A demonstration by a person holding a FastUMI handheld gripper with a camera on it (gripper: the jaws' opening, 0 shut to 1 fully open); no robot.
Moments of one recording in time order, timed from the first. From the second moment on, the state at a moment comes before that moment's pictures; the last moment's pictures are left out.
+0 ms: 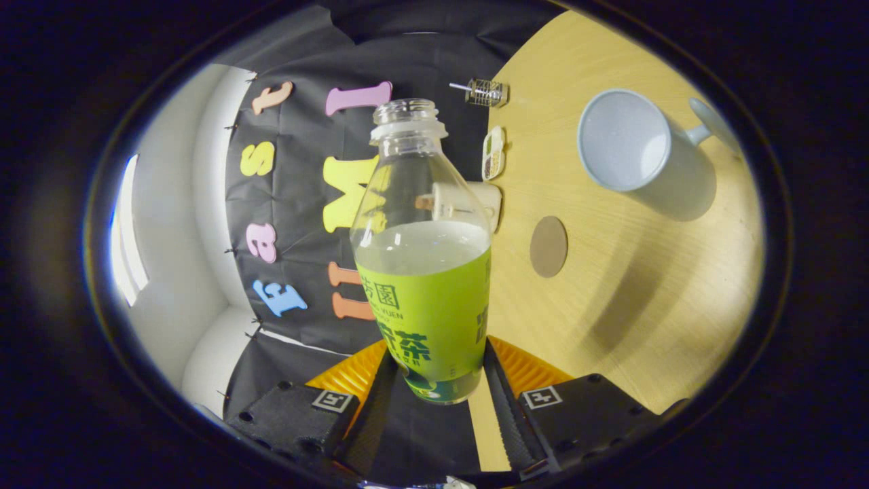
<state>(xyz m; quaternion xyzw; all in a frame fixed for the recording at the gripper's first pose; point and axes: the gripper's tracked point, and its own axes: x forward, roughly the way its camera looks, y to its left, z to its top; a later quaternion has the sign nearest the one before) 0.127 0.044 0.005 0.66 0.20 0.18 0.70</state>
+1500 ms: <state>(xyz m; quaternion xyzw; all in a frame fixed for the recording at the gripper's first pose) 0.135 0.050 0.040 0.78 0.19 0.18 0.56</state>
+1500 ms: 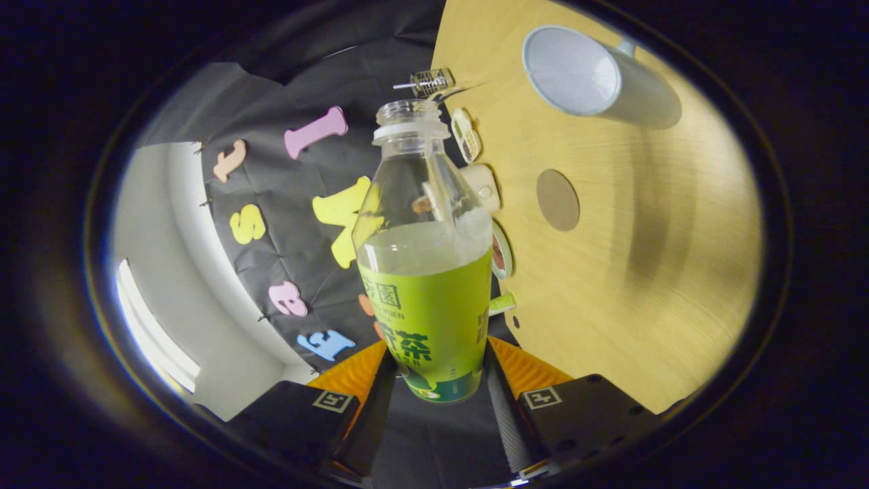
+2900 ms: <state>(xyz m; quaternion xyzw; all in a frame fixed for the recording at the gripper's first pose) 0.141 0.041 0.069 0.83 0.15 0.19 0.50</state>
